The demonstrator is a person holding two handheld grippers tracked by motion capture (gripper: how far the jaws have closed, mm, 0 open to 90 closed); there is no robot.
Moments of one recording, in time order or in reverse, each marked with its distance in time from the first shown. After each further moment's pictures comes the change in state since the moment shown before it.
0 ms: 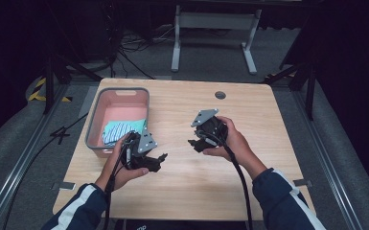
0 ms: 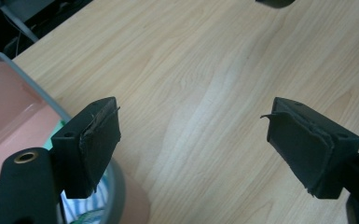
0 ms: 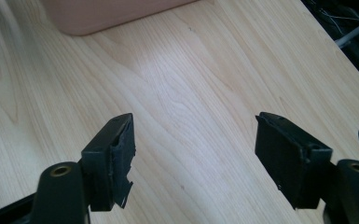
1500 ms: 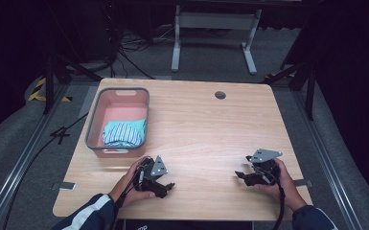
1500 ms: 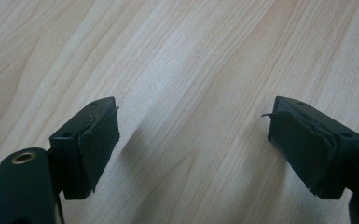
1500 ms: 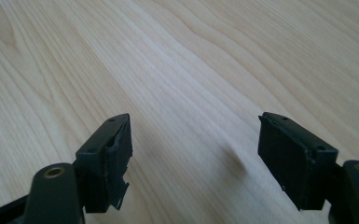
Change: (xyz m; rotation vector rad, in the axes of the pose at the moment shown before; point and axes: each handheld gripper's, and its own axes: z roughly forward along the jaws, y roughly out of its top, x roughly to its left) left arm -0.043 -0.062 0.056 0.084 -0.216 -0.006; right arm -0.007 -0.212 -0.022 -0.047 -0.005 0.234
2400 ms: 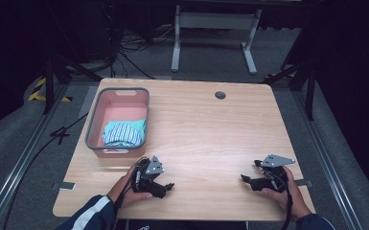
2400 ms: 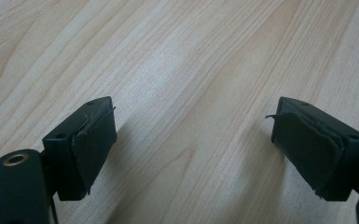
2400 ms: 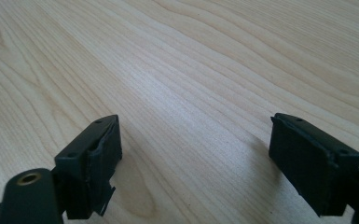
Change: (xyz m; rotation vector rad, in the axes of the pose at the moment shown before) left arm 0.005 -0.006 0.002 -0.024 -0.044 -0.065; right arm -0.005 -0.030 -0.006 -0.072 -0.005 0.149
